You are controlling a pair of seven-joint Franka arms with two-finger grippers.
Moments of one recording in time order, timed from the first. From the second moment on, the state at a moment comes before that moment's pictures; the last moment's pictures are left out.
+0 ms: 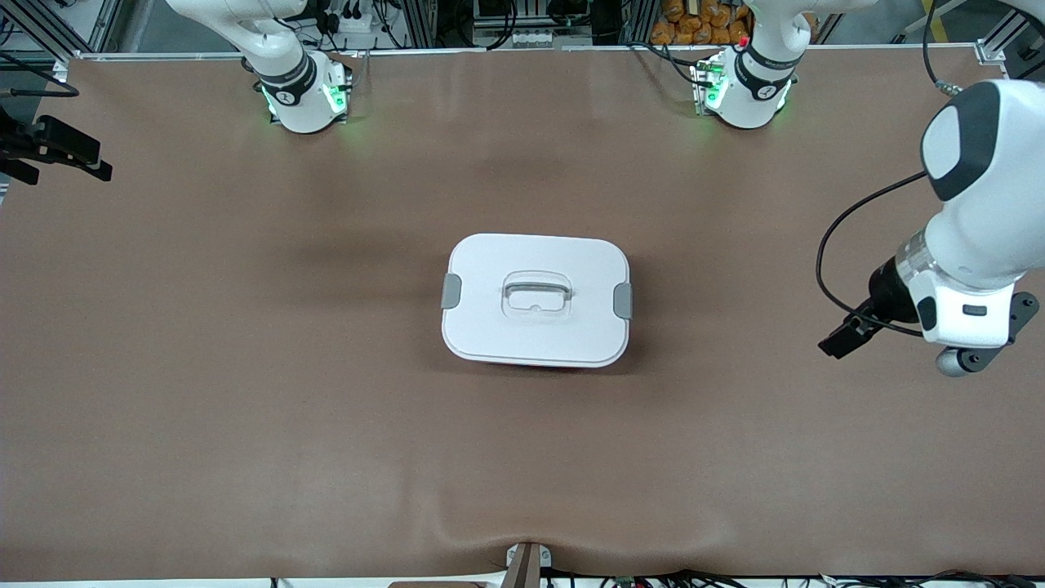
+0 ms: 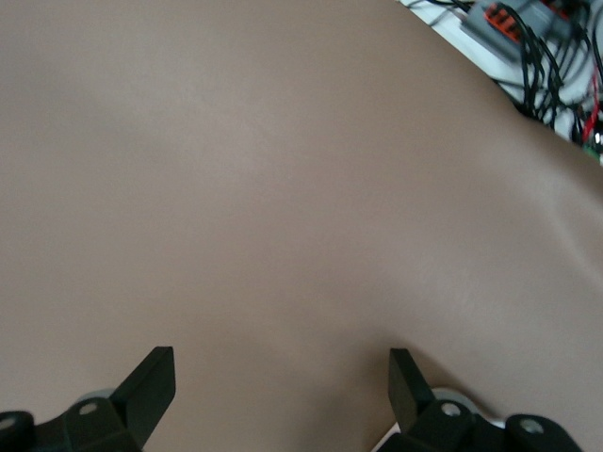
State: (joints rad) left arm -0.06 0.26 -0.11 -1.46 0.04 1.80 -0.74; right arm 0.01 -0.04 -0.07 -1.50 0.03 1.36 -0.08
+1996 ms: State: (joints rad) left arm -0.01 0.00 -0.03 -1.47 0.04 1.46 0.02; right arm 0.01 -0.04 -0.07 -1.50 0.03 1.37 -0.08
